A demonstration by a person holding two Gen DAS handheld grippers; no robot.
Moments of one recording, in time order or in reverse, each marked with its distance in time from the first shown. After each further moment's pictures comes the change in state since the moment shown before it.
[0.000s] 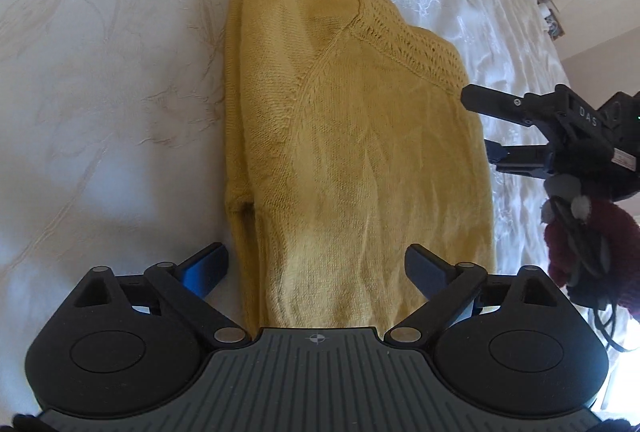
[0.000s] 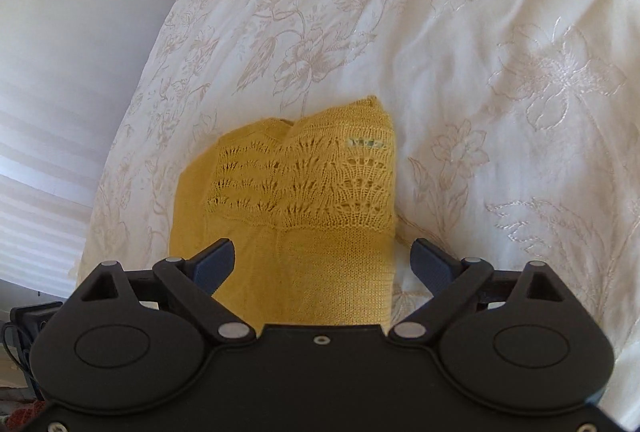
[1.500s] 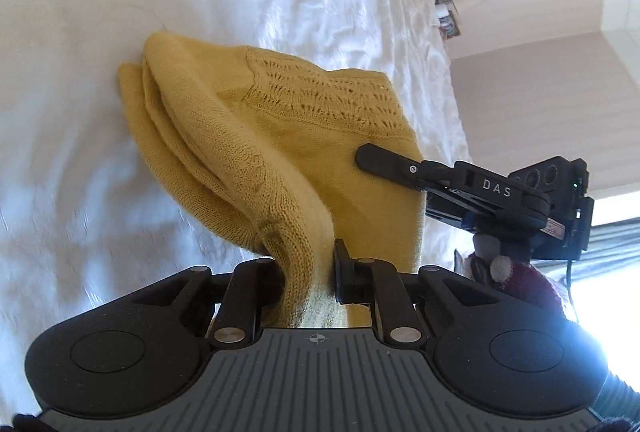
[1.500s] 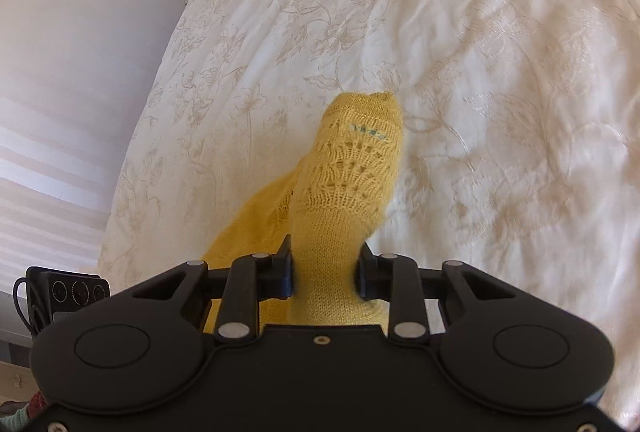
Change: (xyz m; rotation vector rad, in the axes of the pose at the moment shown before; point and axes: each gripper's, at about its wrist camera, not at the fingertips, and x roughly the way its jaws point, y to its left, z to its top) left arm -0.030 -0.051 -0.047 -0.039 0.055 -0.386; right arm -0.096 0.051 -0.091 0.057 -0.050 -0.059
